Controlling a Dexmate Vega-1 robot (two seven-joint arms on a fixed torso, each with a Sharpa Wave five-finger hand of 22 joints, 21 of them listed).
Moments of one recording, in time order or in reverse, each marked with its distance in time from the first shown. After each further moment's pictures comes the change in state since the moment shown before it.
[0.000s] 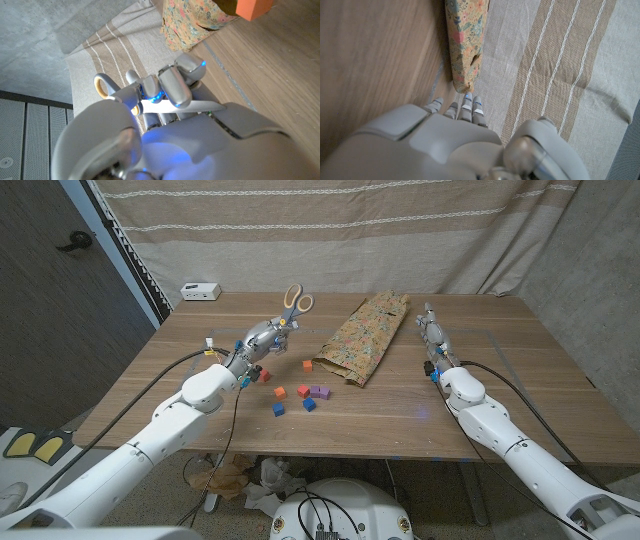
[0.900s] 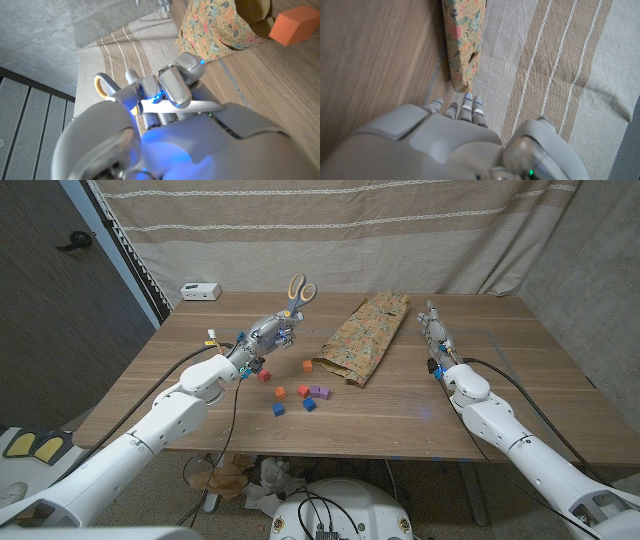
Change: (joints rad) left arm -0.041 0.004 -0.004 -0.020 -0.180 0.086 -0.120; left_hand -0.021 0.002 0.001 -0.021 0.000 0.010 0.008 0.000 -0.038 0.006 -0.005 0.000 0.000 0.000 0.000 0.000 0.000 -0.005 0.002 -0.008 -0.032; right arm 0.019 -0.010 0.007 0.020 0.023 0.000 0.045; right_hand 0.005 0.013 0.004 0.004 -0.004 0.005 0.005 -0.004 0.000 0.004 0.004 0.000 0.000 0.000 0.000 0.000 0.000 0.000 0.000 0.000 0.000
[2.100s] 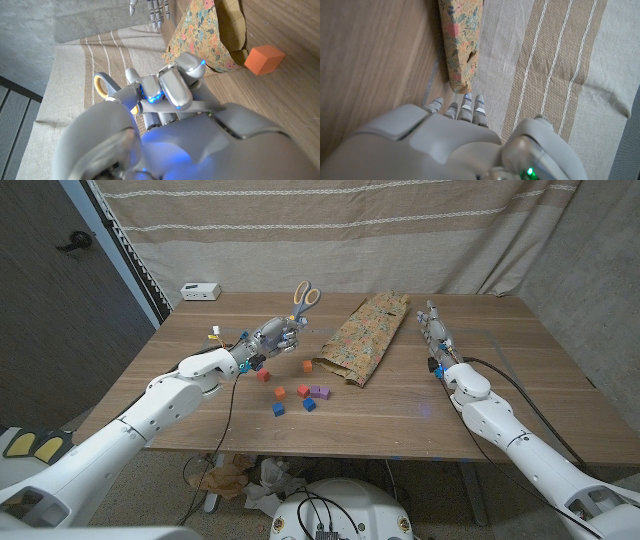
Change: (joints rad) left arm -0.045 0.063 0.001 -0.074 -0.150 0.269 0.003; left_hand 0.001 0.000 0.007 -0.018 0.000 0.021 0.011 -0.013 -0.045 0.002 0.004 -0.001 0.000 0.005 -0.005 0.008 0.000 0.015 -0.007 0.004 -0.010; right arm 0.019 0.011 0.003 0.048 0.021 0.040 0.045; right_hand 0.017 0.017 0.008 -0.008 -0.008 0.041 -0.041 0.008 0.005 -0.004 0.004 0.000 0.000 0.000 0.000 0.000 0.000 0.000 0.000 0.000 -0.003
